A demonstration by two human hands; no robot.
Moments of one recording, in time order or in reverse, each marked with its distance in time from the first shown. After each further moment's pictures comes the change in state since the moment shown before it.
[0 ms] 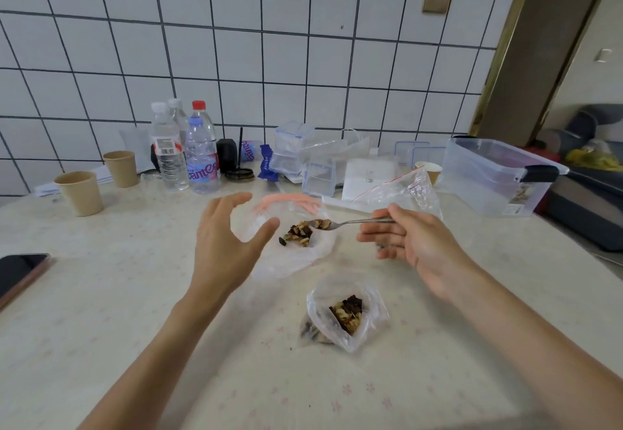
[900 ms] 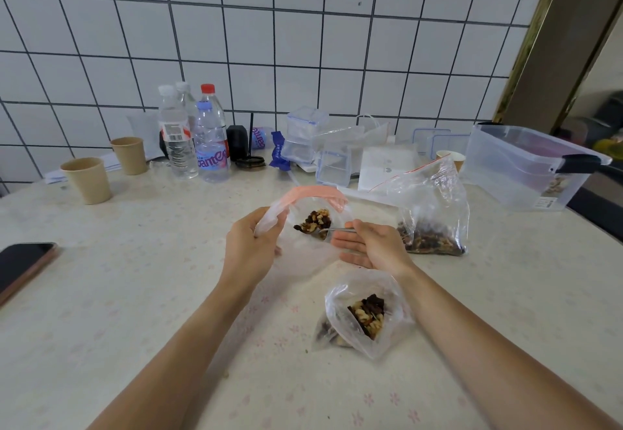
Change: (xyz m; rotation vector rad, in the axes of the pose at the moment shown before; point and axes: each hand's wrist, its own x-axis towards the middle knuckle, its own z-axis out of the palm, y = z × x) left_hand 0.002 -0.018 0.034 -0.395 -0.124 -0.311; right_hand 0.074 0.083 0.046 0.030 0.049 0.170
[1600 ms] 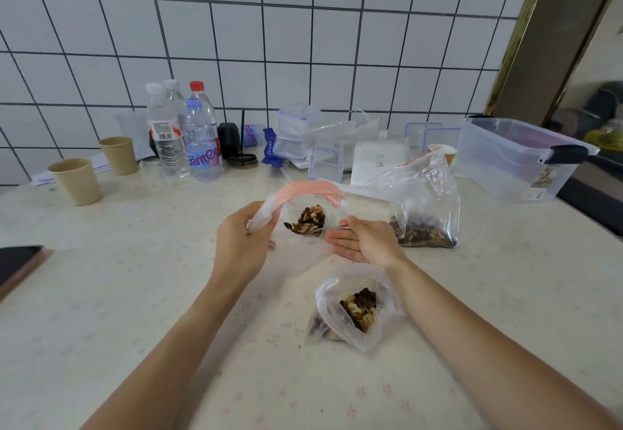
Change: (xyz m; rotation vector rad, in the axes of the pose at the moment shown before) left_hand -0.001 0.005 -0.001 0.087 0.004 0.101; right_hand -0.008 -0.008 0.004 0.059 0.015 0.064
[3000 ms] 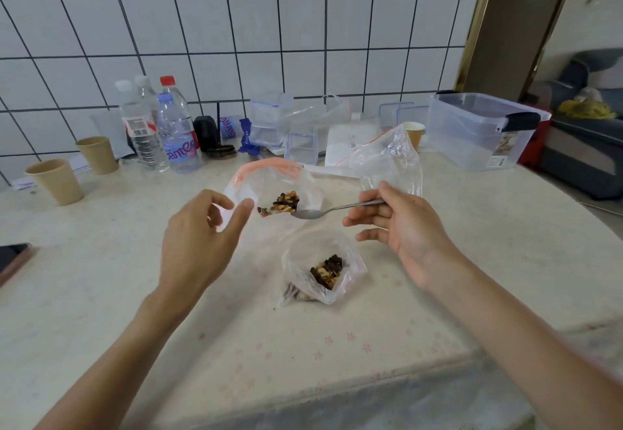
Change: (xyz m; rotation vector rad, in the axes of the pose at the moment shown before) left_hand -0.048 0.032 -0.027 0.494 0.099 0.154; right_hand -0.114 -0.028 -0.056 0.055 -0.011 -0.273
